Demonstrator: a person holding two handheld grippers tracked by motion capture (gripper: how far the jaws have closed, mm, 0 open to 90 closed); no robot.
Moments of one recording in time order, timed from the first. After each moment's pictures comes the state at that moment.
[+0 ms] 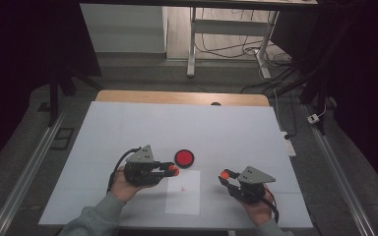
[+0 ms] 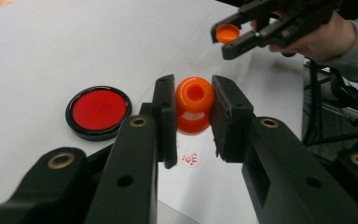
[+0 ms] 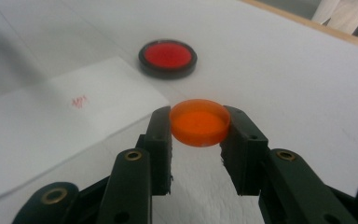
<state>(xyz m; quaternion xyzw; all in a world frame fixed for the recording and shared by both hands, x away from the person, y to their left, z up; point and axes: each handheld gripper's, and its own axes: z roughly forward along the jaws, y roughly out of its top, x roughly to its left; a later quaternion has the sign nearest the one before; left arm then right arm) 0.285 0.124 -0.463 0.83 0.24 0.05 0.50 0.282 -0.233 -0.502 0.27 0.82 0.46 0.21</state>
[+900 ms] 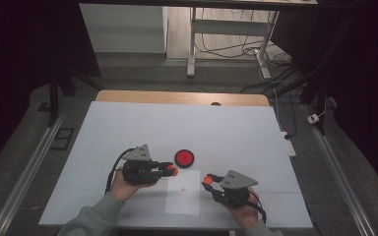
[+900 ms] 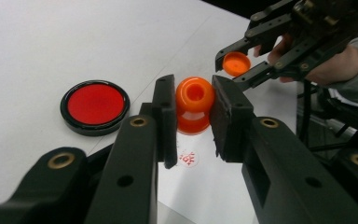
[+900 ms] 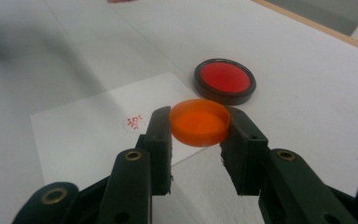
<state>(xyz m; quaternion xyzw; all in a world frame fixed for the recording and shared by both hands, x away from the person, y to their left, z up) 0.291 0.126 -0.472 0.82 0.25 0.03 0.51 0.269 -0.190 -0.503 0.21 0.84 0.47 0.19</state>
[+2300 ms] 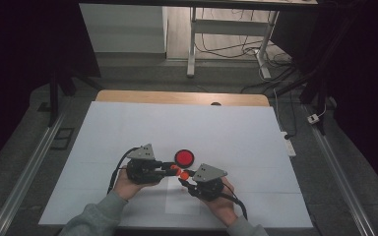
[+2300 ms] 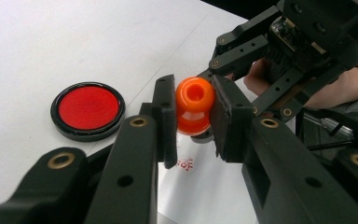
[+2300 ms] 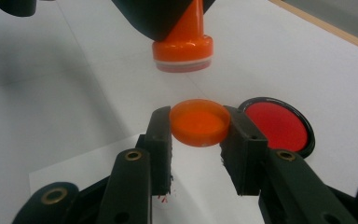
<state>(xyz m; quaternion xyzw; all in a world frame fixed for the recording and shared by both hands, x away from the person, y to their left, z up) 0.297 0.120 -0.475 0.82 0.25 0.02 0.51 0.285 -0.123 -0.507 0.18 0.85 0.46 0.17</state>
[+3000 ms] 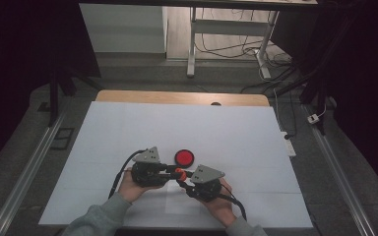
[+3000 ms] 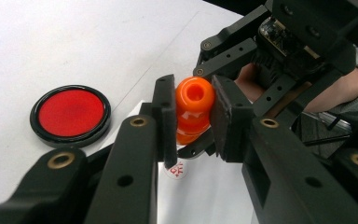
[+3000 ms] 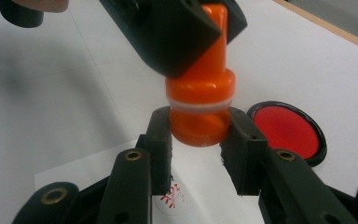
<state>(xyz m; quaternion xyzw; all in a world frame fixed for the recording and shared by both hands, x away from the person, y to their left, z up) 0.293 0.106 -0.478 0.83 0.23 0.01 0.51 0.283 -0.118 -0.509 0.17 0.86 0.46 0.17</state>
